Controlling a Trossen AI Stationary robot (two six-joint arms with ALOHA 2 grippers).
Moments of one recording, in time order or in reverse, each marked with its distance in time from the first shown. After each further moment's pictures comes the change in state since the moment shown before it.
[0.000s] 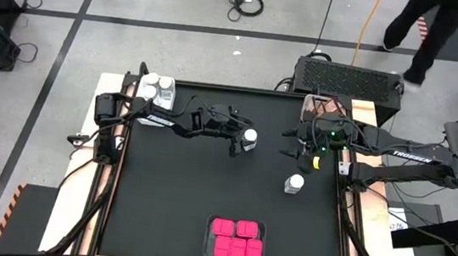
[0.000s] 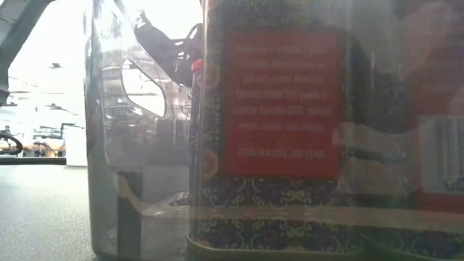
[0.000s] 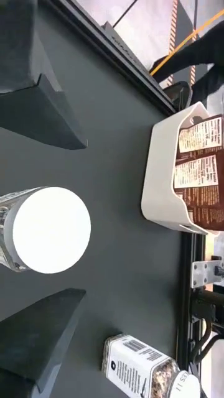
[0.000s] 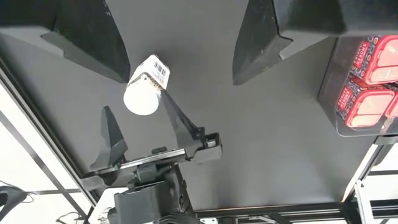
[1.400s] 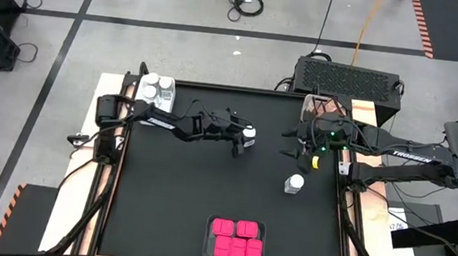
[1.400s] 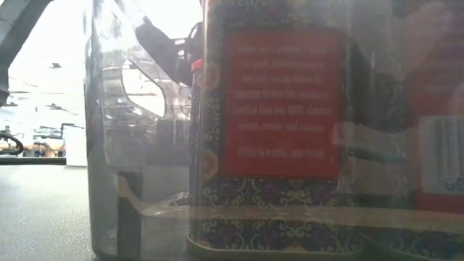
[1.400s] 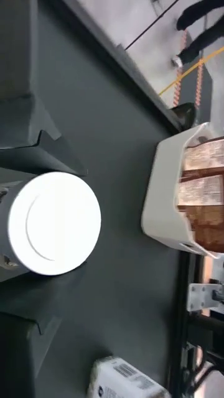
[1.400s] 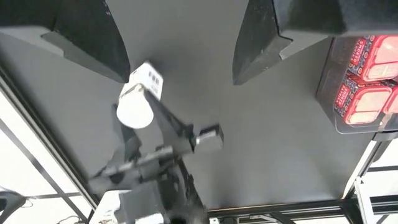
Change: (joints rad) left arm -0.041 0.029 -0.002 0.045 -0.132 -0.069; right arm 0.000 0.000 0.000 -0.001 -0.001 0.019
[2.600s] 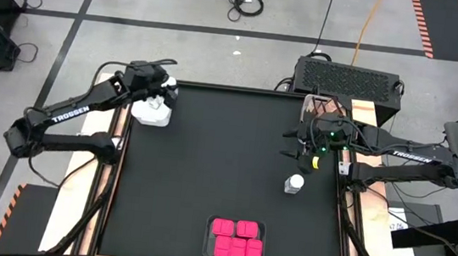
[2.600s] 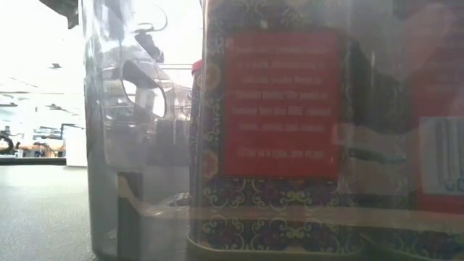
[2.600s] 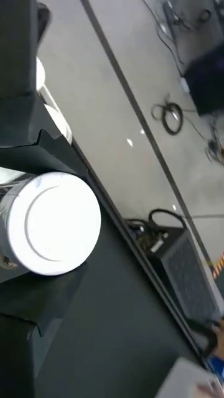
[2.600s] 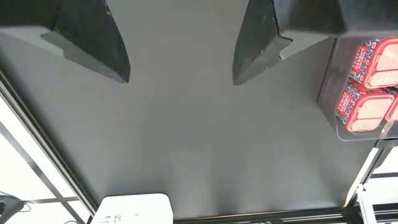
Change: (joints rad) left arm 0.494 -0.963 -0.265 -0.878 -0.108 -0.112; right arm 0.000 0.000 0.000 -0.022 0.003 -0.004
